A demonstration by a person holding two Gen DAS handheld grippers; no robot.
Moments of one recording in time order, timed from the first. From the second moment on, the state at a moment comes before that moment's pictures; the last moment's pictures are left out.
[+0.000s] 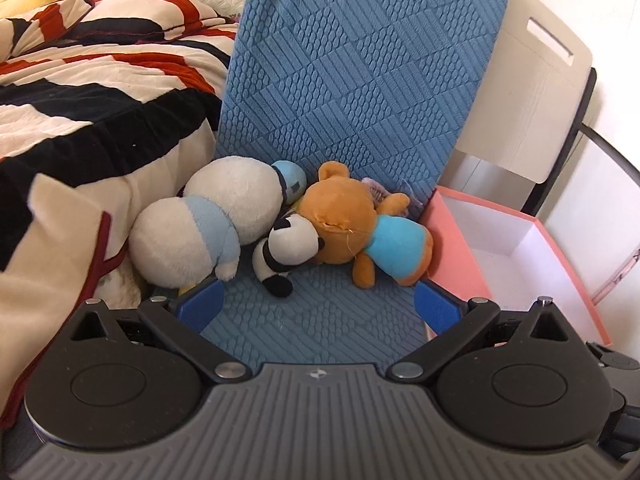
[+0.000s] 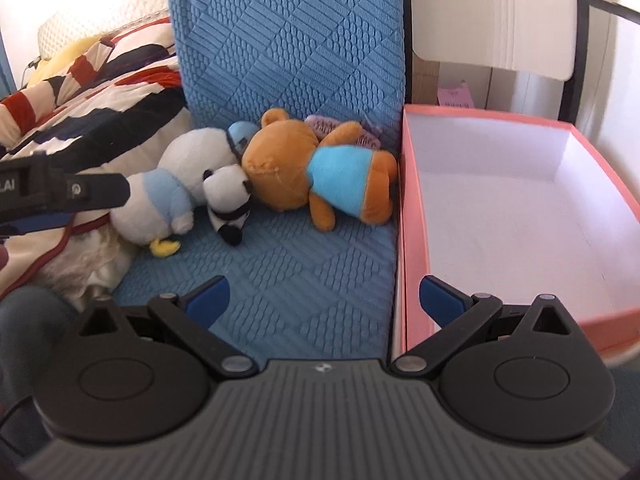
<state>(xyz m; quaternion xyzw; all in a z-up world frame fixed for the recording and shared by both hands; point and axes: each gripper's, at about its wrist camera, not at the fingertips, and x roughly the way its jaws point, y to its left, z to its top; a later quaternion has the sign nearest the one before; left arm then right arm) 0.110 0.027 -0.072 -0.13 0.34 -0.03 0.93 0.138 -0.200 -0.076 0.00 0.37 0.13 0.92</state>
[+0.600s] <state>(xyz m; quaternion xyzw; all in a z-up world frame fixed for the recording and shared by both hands) 0.227 0.061 -0.130 -0.16 0.37 -0.03 0.91 0.212 -0.160 -0.104 -0.09 0.33 0.16 0.93</state>
